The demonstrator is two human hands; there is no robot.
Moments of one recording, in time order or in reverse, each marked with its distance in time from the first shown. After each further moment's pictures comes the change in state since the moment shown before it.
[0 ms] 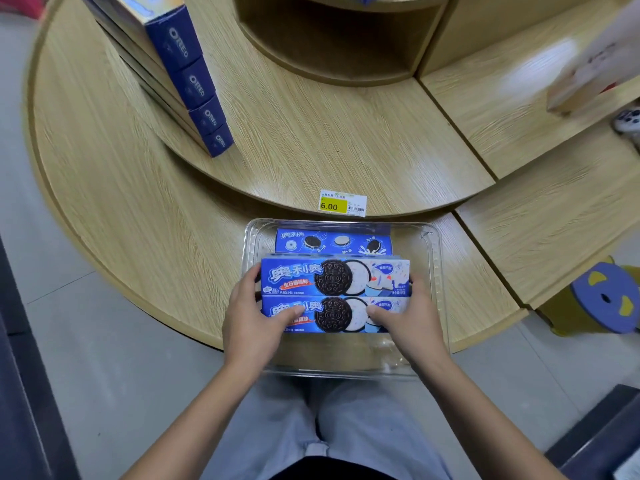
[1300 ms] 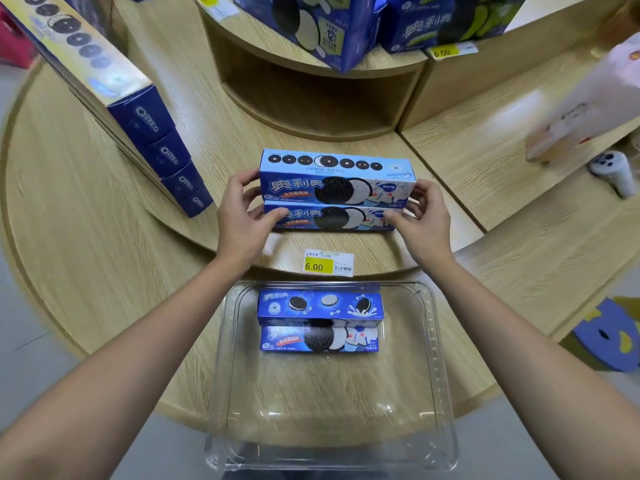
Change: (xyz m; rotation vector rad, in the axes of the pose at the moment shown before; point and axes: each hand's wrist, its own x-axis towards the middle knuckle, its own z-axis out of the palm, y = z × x) left_hand 0.187 0.109 0.022 -0.322 -0.026 0.407; right_hand 0.189 -0.092 -0.029 0.196 0.081 -0.460
